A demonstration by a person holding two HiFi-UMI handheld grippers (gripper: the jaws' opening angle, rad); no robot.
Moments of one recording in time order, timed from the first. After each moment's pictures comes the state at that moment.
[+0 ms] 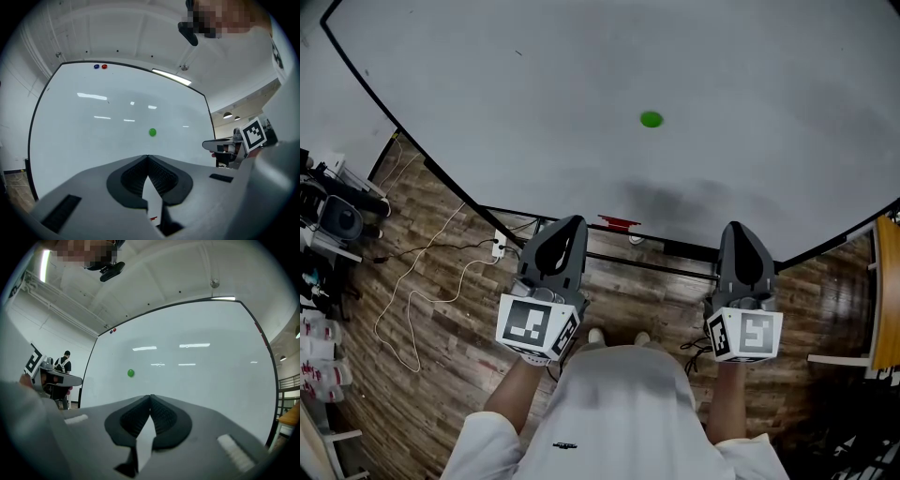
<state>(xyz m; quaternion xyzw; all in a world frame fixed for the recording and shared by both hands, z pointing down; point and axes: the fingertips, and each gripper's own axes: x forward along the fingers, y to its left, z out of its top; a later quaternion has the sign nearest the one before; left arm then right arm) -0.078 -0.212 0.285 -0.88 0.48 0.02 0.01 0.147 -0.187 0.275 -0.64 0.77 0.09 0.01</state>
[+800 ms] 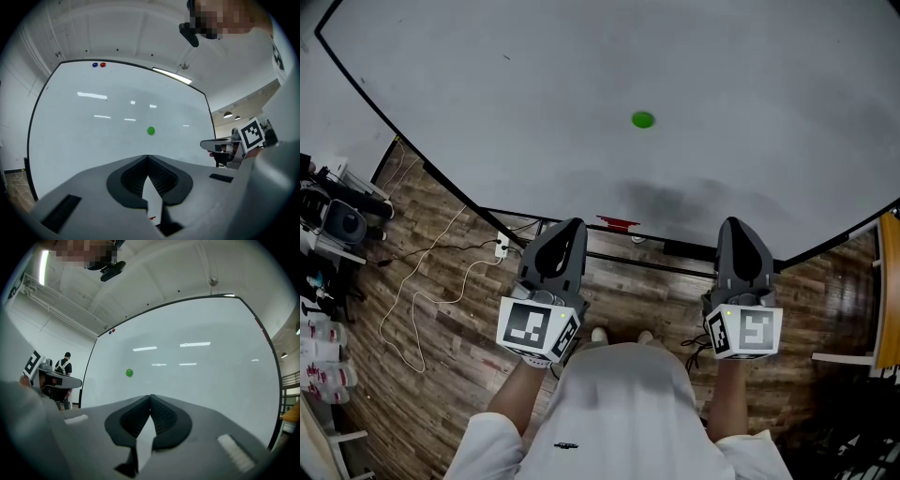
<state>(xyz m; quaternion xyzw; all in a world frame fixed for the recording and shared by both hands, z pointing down) -0.069 -0.212 0.287 -0.88 0.48 0.01 0.01 0.162 -0.192 0.293 -0.64 0.77 0.06 0.04</state>
